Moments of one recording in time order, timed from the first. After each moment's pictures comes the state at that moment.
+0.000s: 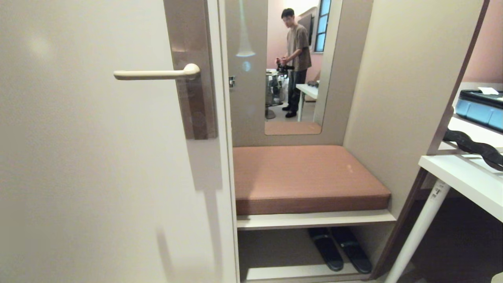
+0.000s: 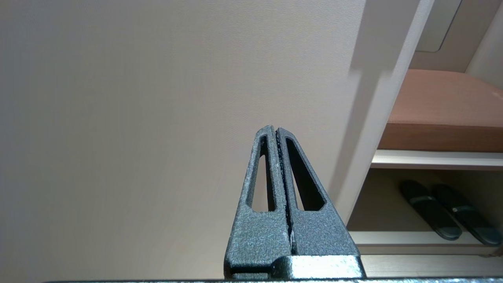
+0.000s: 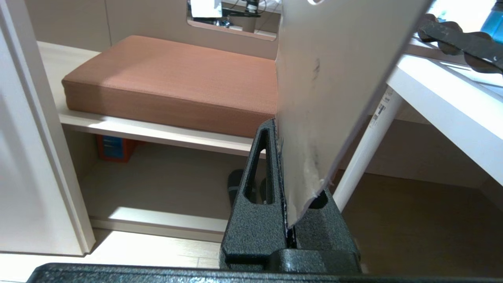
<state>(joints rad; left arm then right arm) 0.00 0.00 0.00 0.00 0.03 -0.08 0.00 0.00 0.00 0.00 0.03 -0.13</state>
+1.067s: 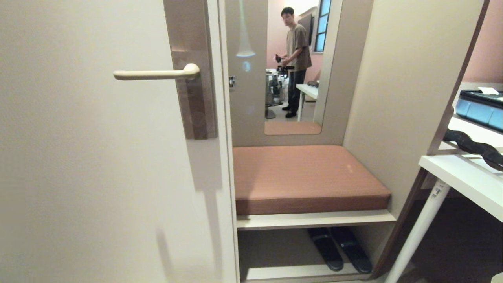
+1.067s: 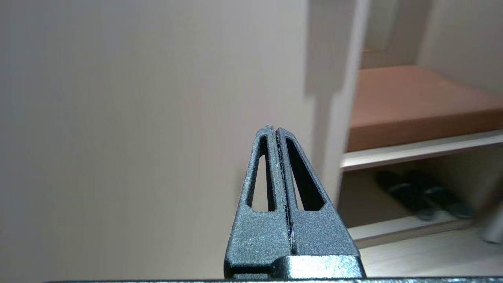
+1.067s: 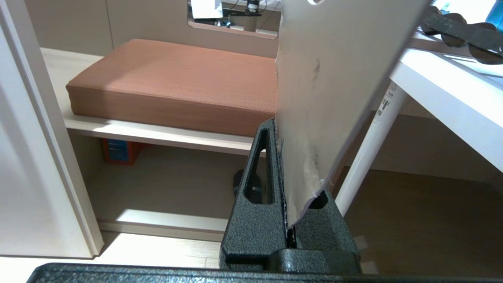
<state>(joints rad) -0.01 0.15 -0.18 -0.01 -0.11 0.01 0.00 0.00 0.00 0.00 0.03 -0.10</state>
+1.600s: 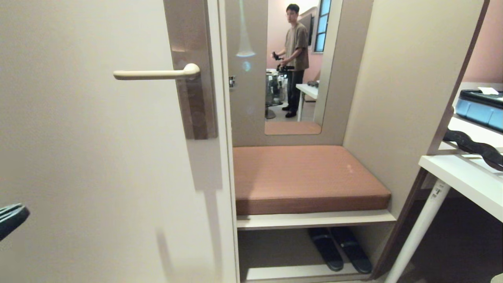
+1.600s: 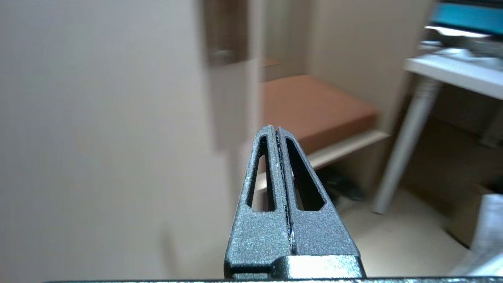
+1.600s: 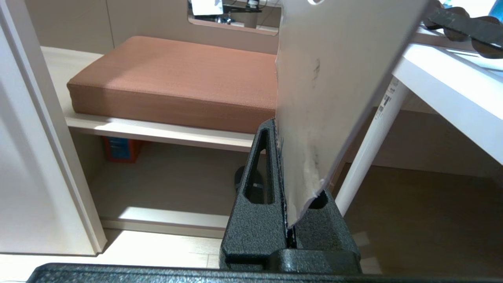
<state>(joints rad) -0.31 0.63 -0.54 -0.09 -0.15 -0.05 0.00 0.00 -0.01 0.02 0.02 -0.09</state>
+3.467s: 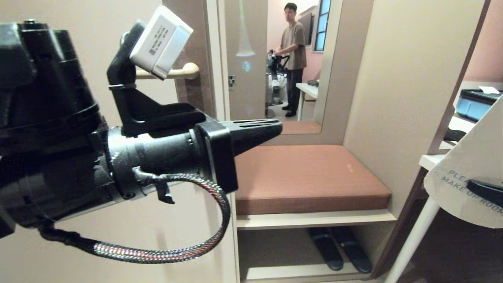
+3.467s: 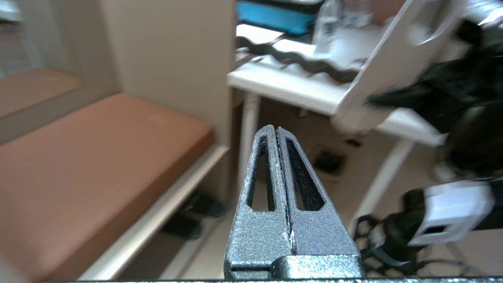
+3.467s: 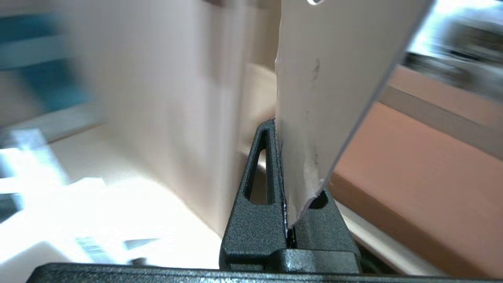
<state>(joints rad) -0.84 1.46 -0.98 -0.49 -0.25 -0.18 0.01 0.91 -0.61 -0.18 0.79 -0.09</state>
